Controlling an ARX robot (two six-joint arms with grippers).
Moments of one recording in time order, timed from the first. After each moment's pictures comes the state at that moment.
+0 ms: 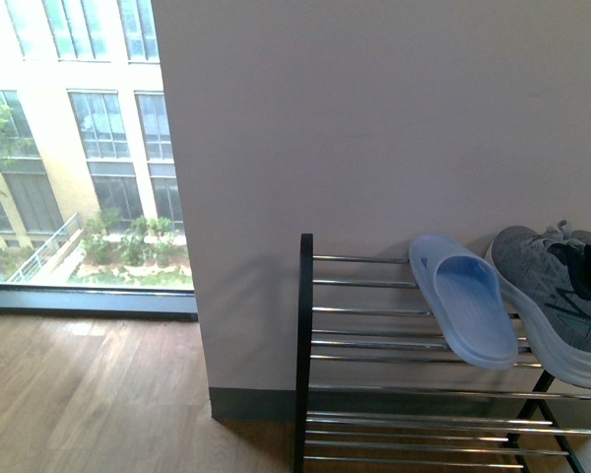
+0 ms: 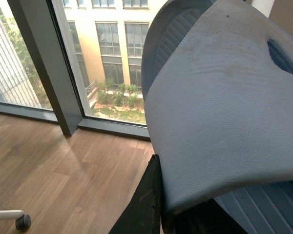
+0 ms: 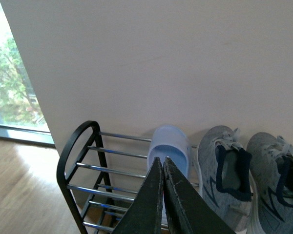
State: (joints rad) left arm 0.21 0.77 0.14 0.55 0.03 0.04; right arm -0.02 1.03 0.19 0.83 -0.01 -0.01
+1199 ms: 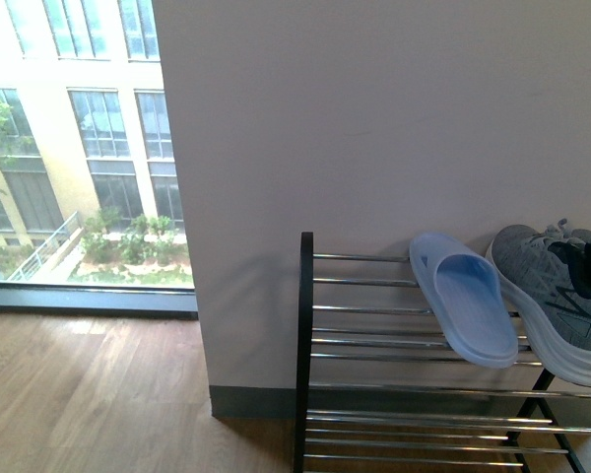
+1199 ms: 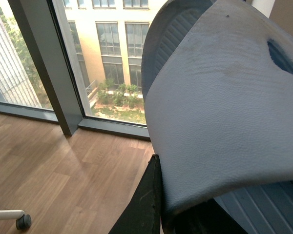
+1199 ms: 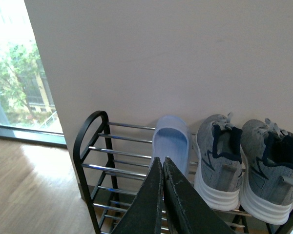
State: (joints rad) left arm 0.21 0.77 0.14 0.55 0.03 0.04; right arm 0.00 0.40 0.02 0.40 0.00 -0.01
